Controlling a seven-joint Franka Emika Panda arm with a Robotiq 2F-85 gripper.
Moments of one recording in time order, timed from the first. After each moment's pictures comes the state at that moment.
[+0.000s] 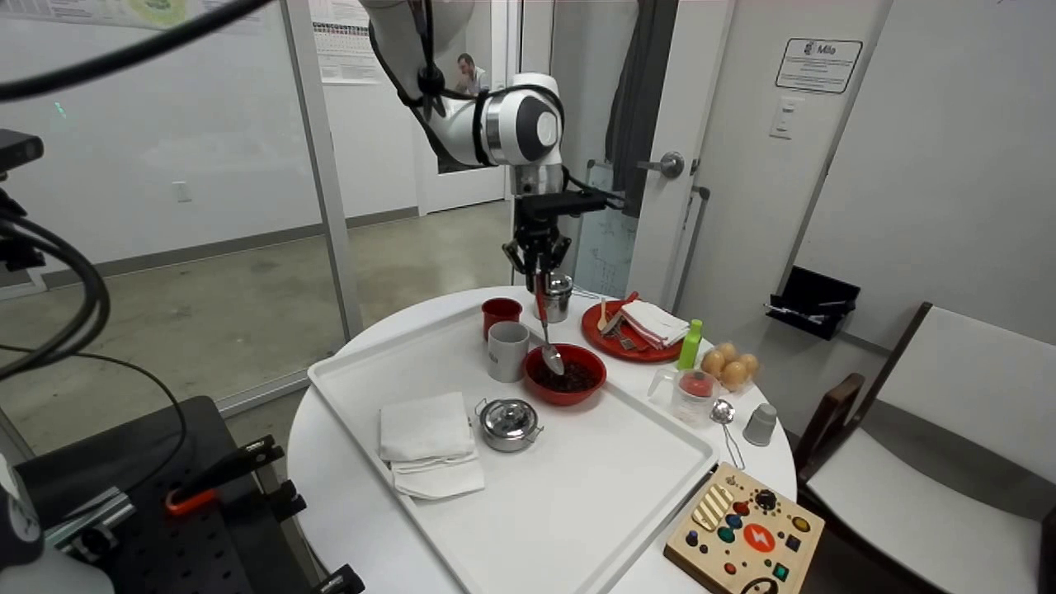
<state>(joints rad) 0.13 0.83 0.10 -1.43 -0.31 2.17 -0.86</state>
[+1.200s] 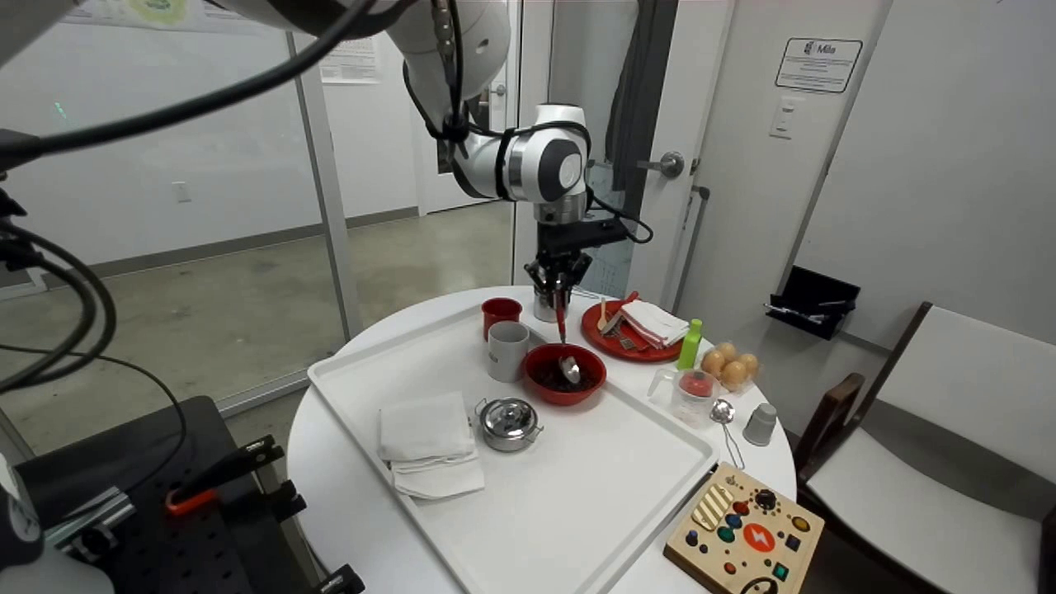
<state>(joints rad) 0.04 0.92 0.14 -1.41 -0.28 2.37 -0.87</state>
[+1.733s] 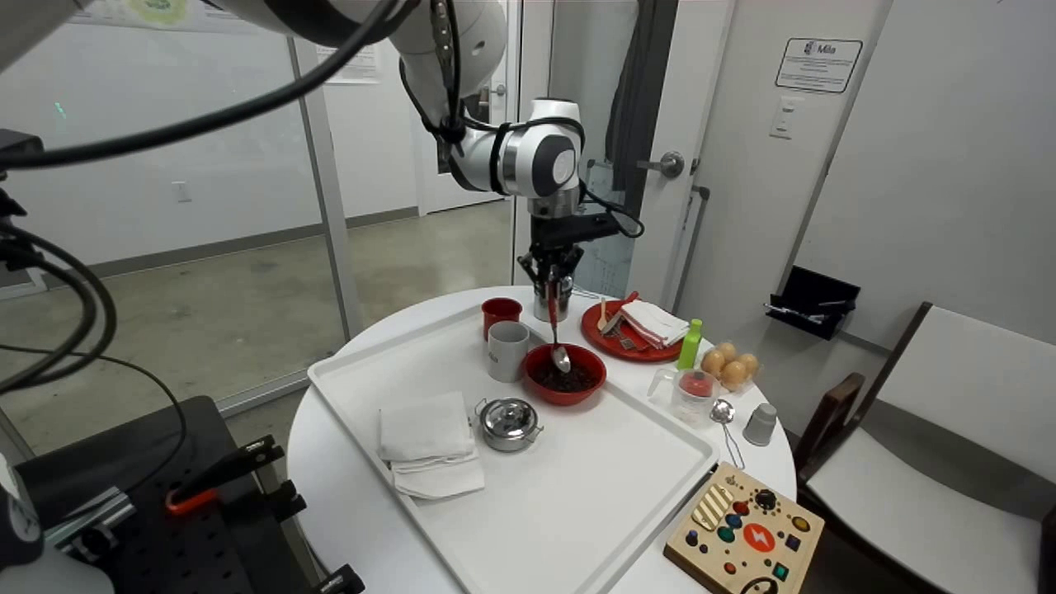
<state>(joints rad) 0.04 0.93 0.17 -1.39 -0.26 2.37 -0.90</state>
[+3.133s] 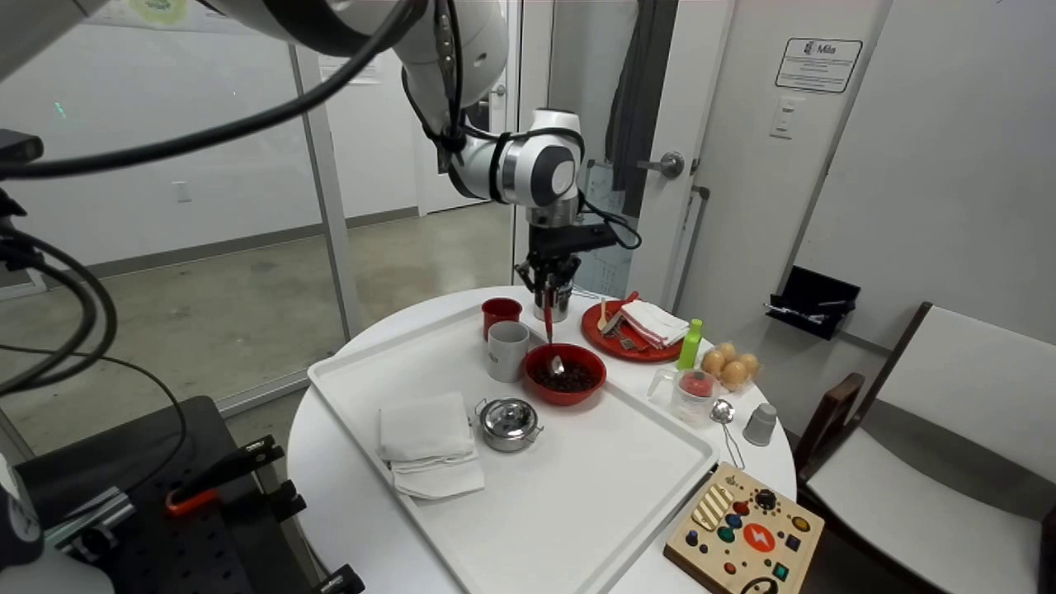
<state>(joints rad) 0.03 0.94 0.18 -1.40 -0.26 2.37 -0.90</state>
